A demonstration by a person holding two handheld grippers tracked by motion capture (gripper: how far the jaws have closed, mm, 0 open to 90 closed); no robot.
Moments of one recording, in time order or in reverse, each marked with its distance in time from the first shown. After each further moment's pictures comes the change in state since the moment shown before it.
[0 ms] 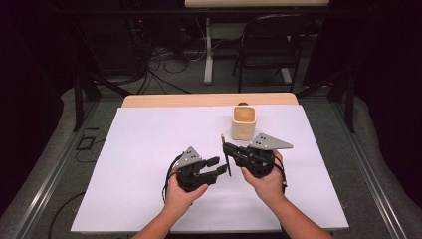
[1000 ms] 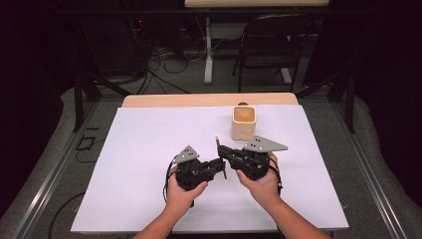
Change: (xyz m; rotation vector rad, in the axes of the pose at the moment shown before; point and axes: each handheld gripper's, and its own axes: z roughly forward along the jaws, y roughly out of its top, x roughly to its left) left arm 0.003 0.003 -0.003 0.000 -0.049 -0.117; right arm 0.010 -0.001 0.007 -0.011 0.024 0.000
